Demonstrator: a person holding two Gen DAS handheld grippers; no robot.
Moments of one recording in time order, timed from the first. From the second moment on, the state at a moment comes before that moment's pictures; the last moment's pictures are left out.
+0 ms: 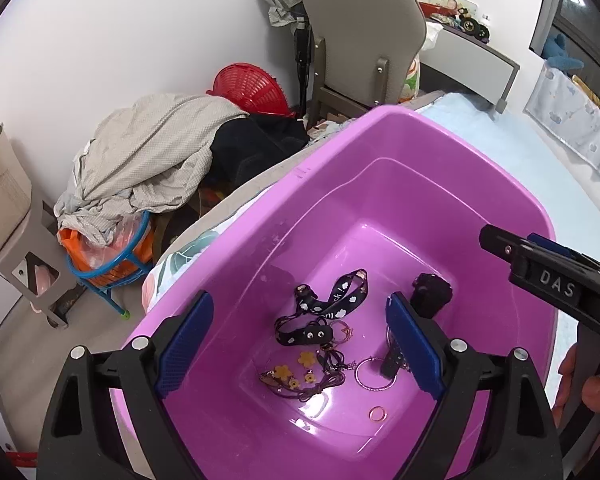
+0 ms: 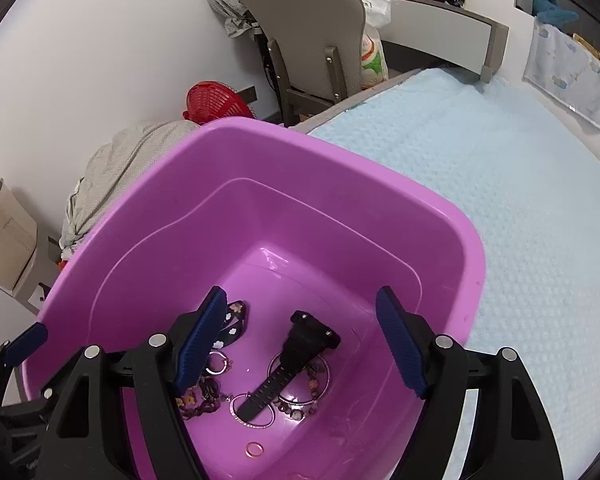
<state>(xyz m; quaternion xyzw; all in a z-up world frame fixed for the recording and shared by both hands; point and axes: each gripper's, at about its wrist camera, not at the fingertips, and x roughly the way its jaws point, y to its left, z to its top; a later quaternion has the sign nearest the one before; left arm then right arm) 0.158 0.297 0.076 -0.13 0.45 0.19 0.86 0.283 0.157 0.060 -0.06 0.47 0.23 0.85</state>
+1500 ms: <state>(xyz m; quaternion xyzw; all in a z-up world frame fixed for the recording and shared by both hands) 0.089 0.274 0.130 -0.14 0.44 0.21 0.86 0.182 0.138 0.124 -0.08 0.46 0.22 0.86</state>
